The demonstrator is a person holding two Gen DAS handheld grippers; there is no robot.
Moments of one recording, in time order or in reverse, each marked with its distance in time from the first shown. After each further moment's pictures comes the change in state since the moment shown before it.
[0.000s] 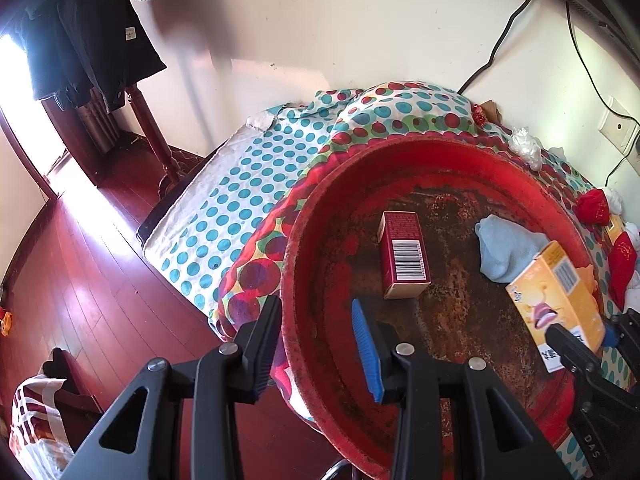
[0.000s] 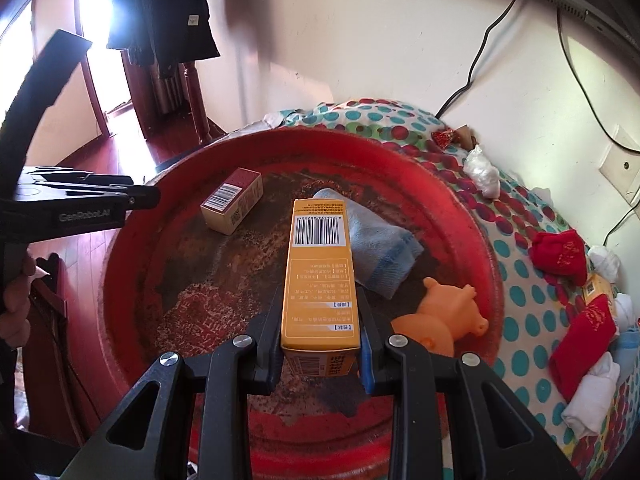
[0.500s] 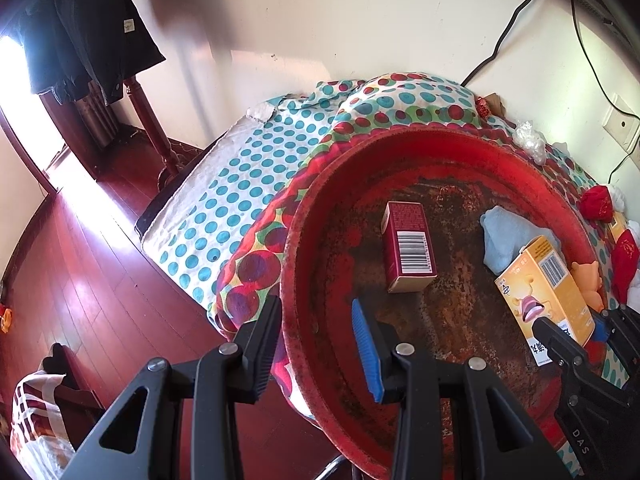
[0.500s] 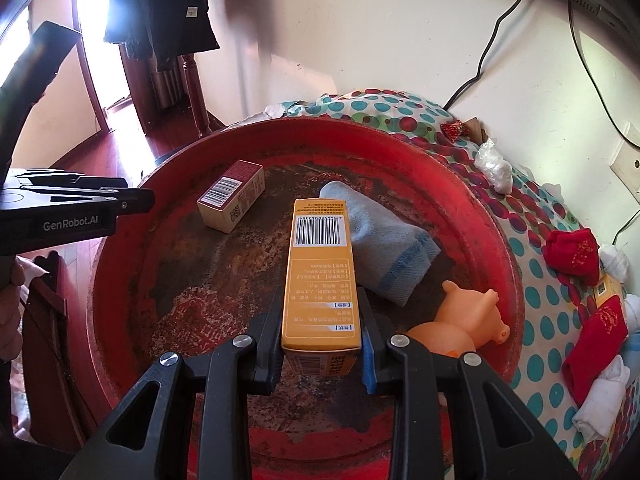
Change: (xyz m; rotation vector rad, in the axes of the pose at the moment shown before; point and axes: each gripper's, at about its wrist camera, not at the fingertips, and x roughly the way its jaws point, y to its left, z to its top) left arm 0.008 0.002 -0.002 -0.005 0.029 -0.003; right arm 0.013 0.004 0.003 -0.005 0.018 0.003
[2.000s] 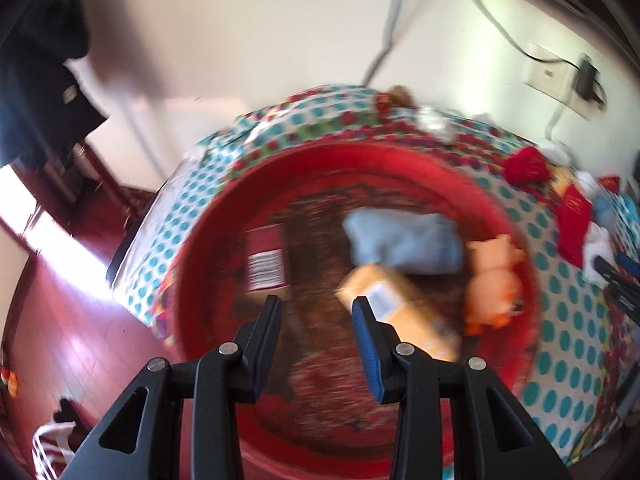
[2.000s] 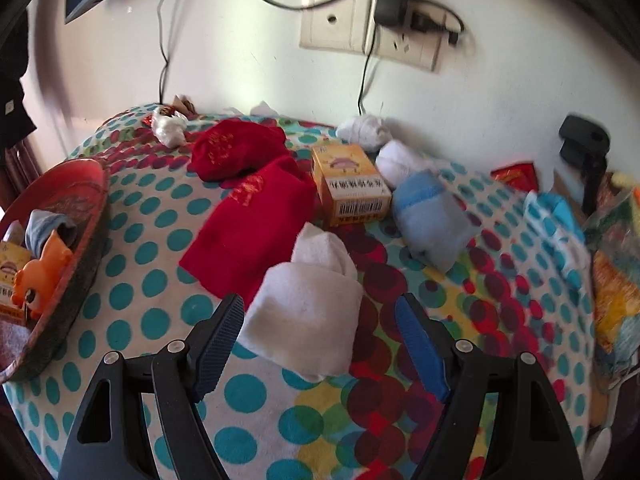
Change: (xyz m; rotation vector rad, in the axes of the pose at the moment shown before) left arm -0.043 -0.111 0.000 0.219 -0.060 -0.081; right arm -0.054 -0.241 -0.106 0.463 0.004 -0.406
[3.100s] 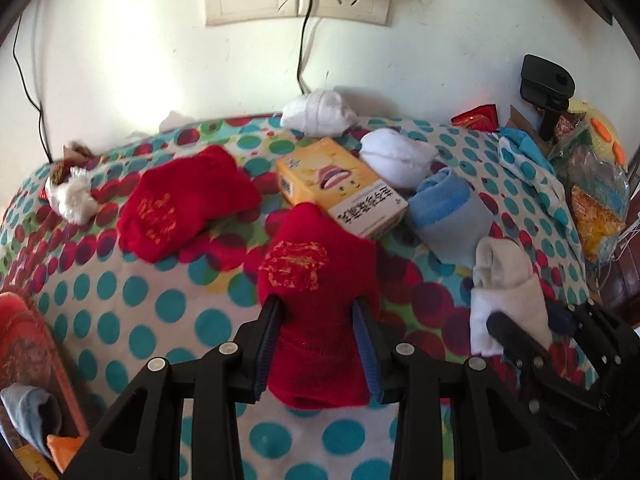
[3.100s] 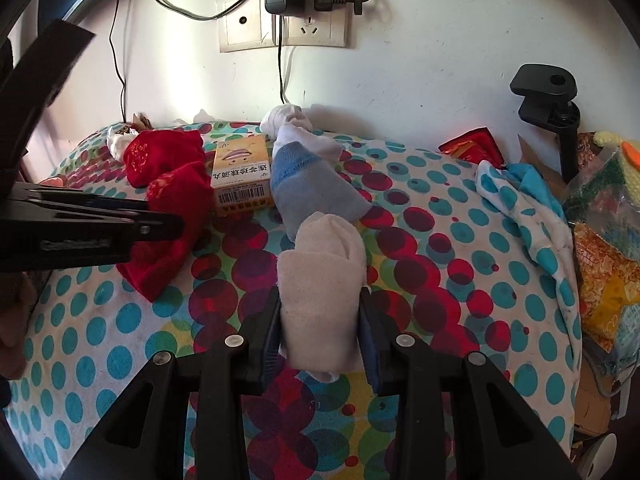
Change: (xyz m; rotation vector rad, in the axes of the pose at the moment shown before) left arm 0.091 -0.320 0.073 0.331 0.021 -0.388; right arm 0.001 -0.085 -0.010 0.049 -0.043 -0.002
